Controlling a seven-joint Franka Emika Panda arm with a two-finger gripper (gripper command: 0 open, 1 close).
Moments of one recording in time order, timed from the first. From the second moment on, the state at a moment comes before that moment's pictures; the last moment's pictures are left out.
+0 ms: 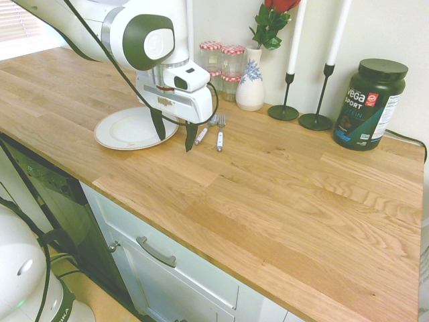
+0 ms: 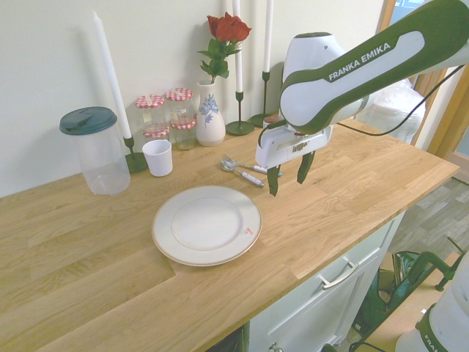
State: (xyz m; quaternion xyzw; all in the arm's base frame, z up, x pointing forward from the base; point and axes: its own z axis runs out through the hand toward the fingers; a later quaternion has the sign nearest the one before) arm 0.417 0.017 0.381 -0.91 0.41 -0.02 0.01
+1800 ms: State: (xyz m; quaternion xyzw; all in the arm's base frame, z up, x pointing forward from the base) arm 0.541 0.059 0.334 -0.92 0.39 -0.05 -0.01
